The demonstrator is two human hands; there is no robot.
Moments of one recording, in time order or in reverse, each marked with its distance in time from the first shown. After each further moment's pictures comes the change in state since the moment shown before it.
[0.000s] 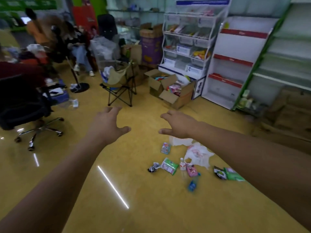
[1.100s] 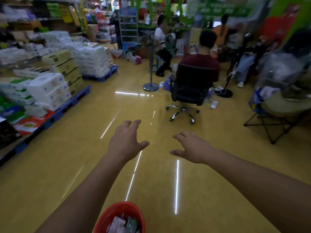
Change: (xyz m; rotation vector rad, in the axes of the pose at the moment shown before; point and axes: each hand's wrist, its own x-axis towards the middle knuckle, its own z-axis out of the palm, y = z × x) left_hand -0.335 -0.498 -0.158 0.024 0.333 -0.863; right_hand 0.154 -0.662 0.046 0.006 -0.112 -0.818
